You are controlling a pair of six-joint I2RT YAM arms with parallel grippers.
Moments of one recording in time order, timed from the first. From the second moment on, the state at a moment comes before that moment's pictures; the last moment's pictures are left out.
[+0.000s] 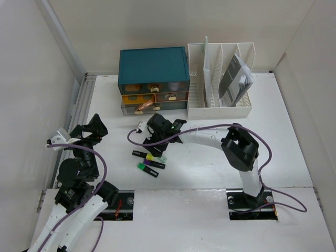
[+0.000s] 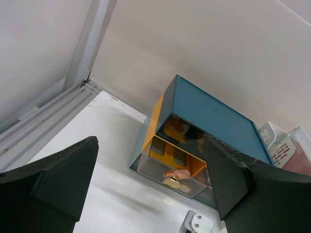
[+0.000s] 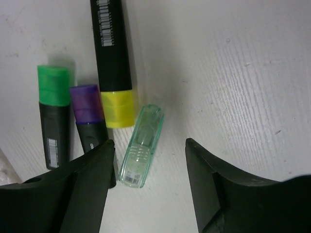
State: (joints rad) left arm -0.57 0.21 0.63 -0.12 -0.87 -0.30; right arm 1.00 2.02 1.52 -0.51 -0.21 -0.14
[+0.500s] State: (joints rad) left arm -0.57 0.21 0.63 -0.12 -0.87 -0.30; right arm 1.06 2.02 1.45 -0.42 -0.03 -0.03
